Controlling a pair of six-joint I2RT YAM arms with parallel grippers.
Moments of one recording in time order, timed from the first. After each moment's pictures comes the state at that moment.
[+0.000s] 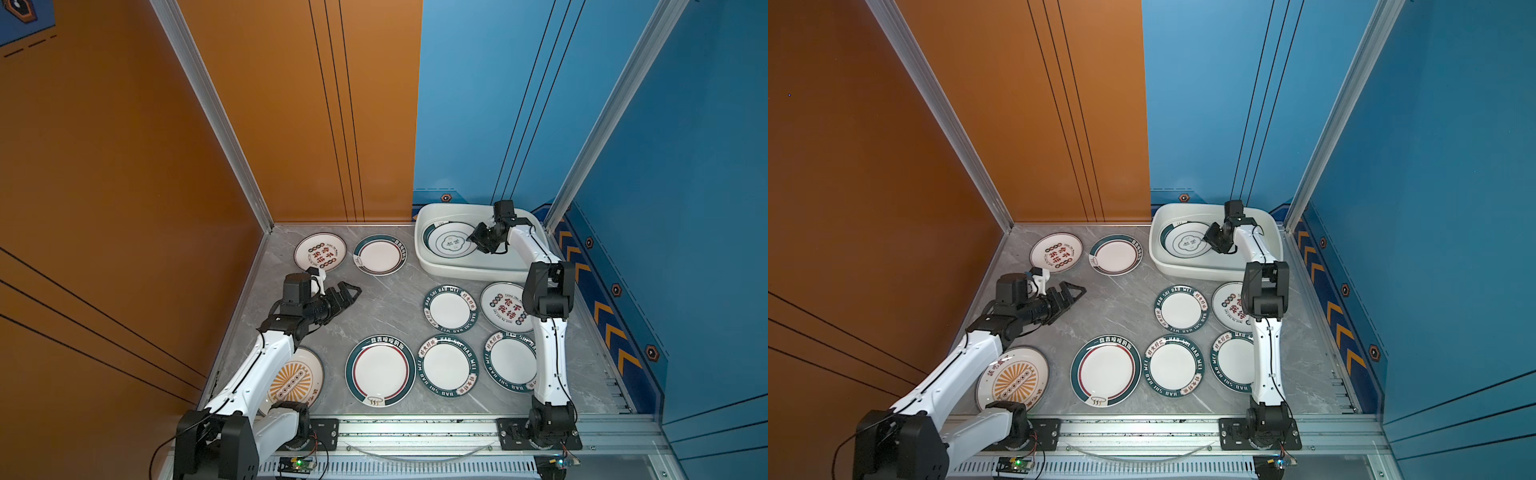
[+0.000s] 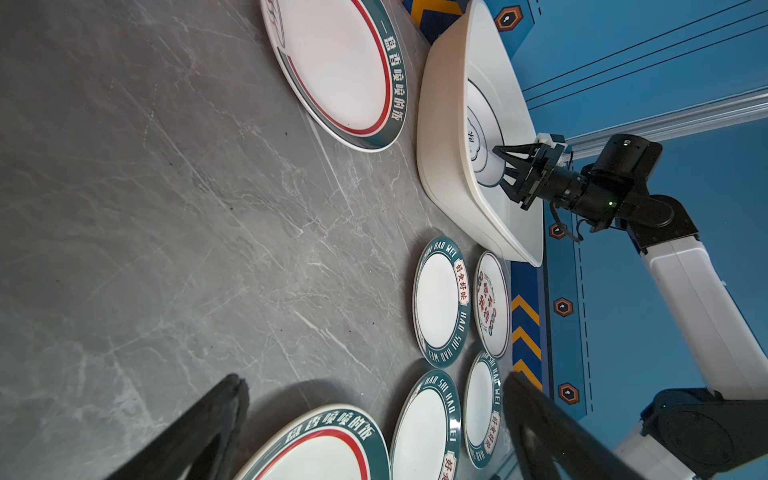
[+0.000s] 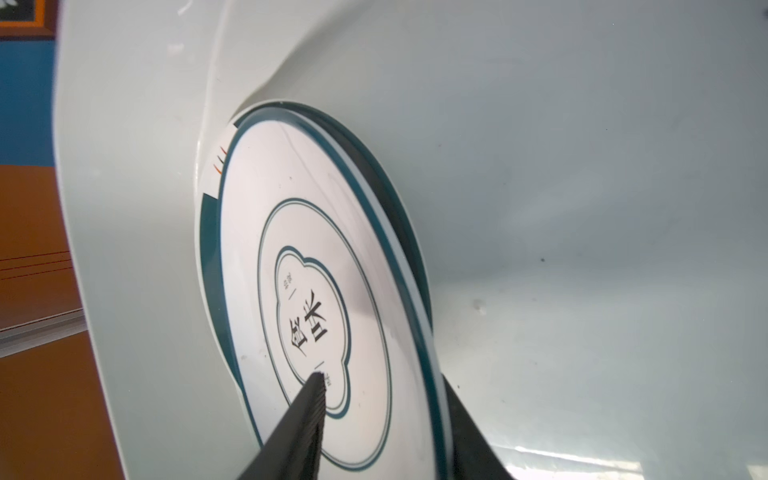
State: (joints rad) left arm -0.08 1.09 0.67 -0.24 0.52 -0.75; right arm 0.03 2.47 2.22 -0.76 -0.34 0.65
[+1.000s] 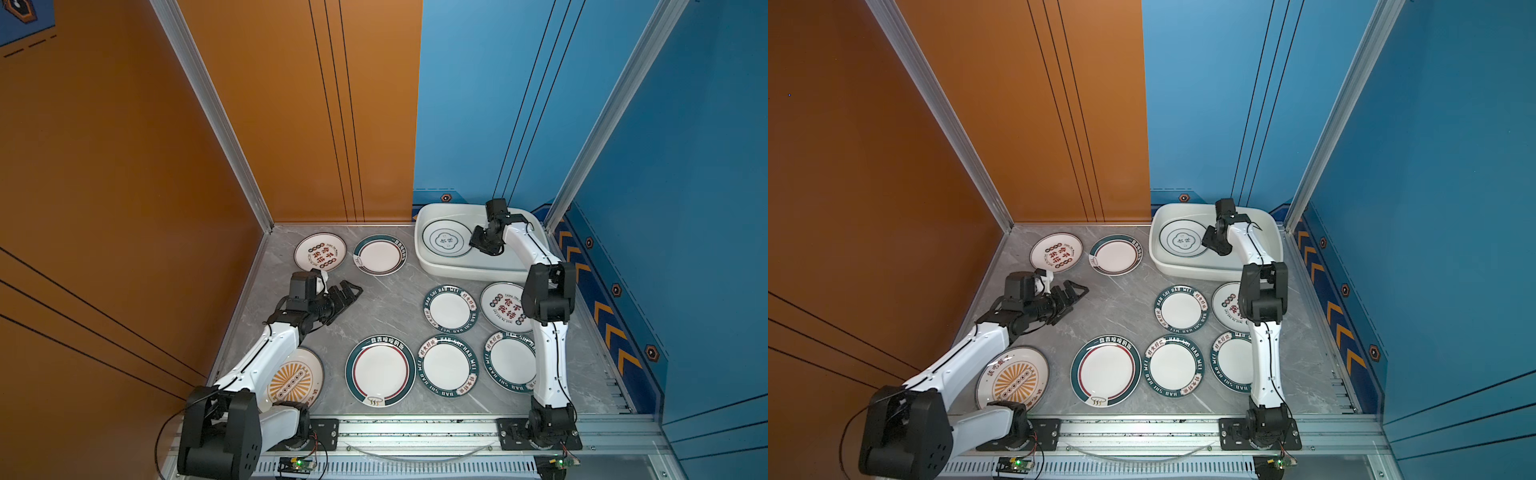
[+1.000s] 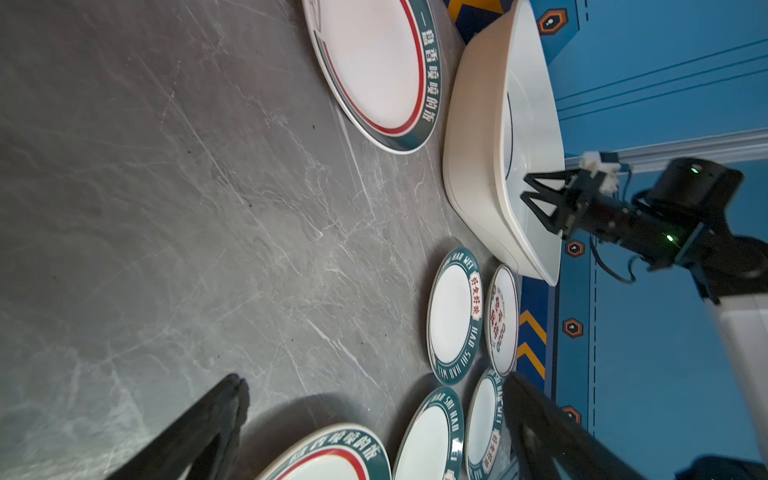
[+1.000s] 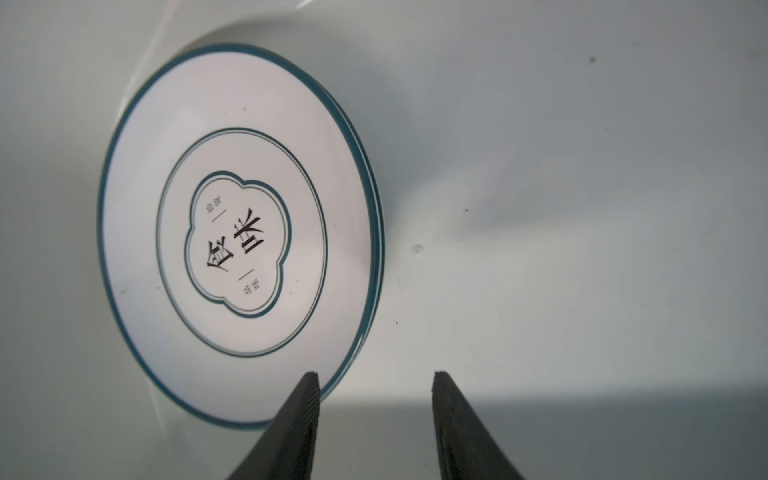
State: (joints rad) left arm -0.12 1.23 0.68 -0.17 0.46 -0.84; right arm 0.07 2.29 2.10 -0.84 -0.11 0.51
